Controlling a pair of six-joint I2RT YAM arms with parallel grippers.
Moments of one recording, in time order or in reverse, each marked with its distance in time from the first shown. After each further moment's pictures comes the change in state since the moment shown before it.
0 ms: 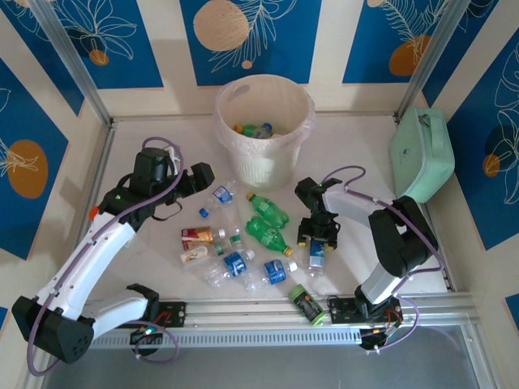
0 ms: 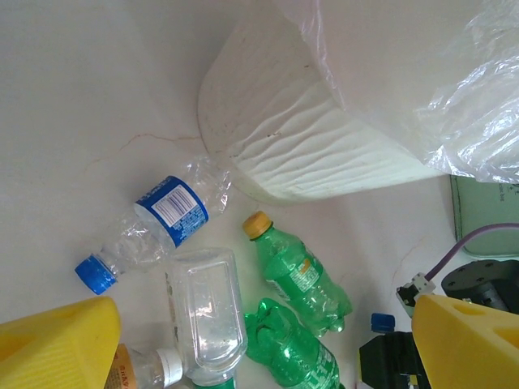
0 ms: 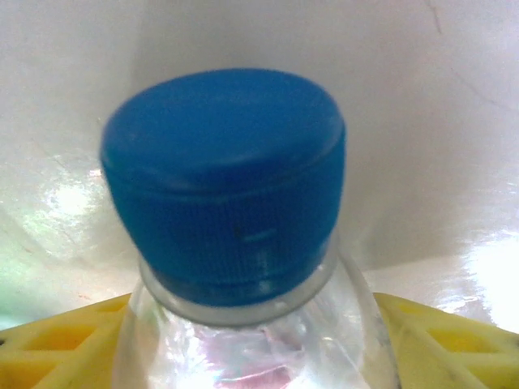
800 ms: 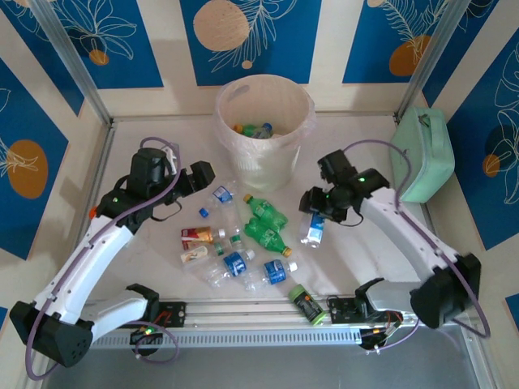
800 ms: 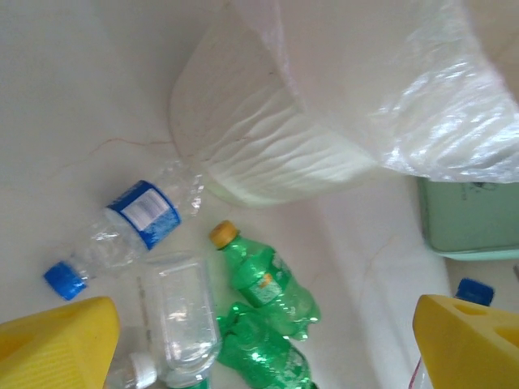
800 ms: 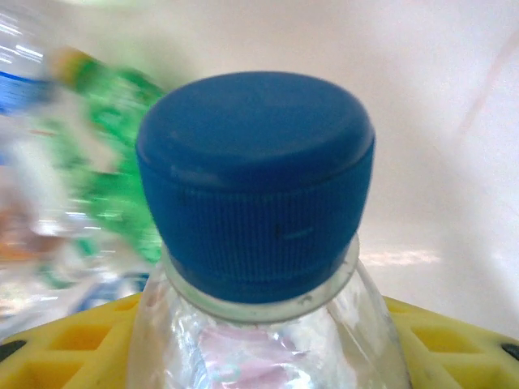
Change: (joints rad) left arm 0.002 -0.025 -0.003 0.046 0.062 -0.031; right arm -0.066 -0.421 0.212 -0.041 -0.085 0.004
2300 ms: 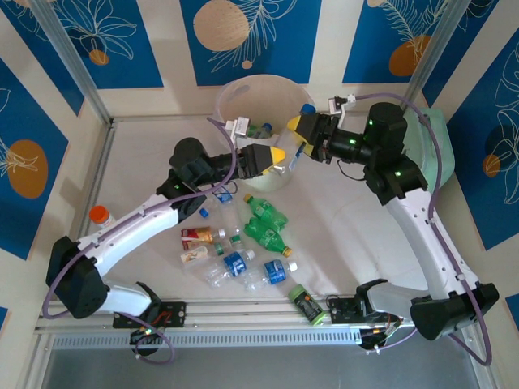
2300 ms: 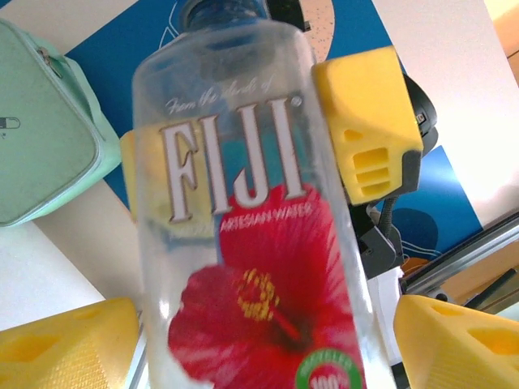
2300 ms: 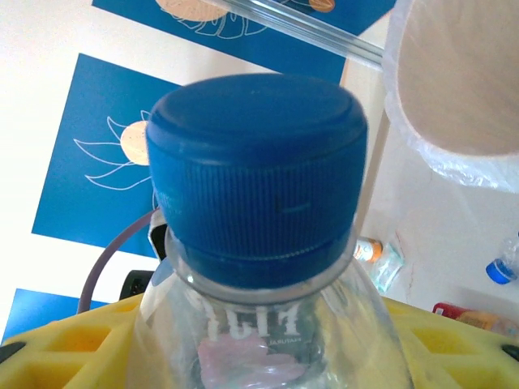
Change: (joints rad) left arm -0.320 0.331 0.047 1.120 0.544 -0.440; right arm -0.118 -0.042 0.199 0.747 -0.611 0.431
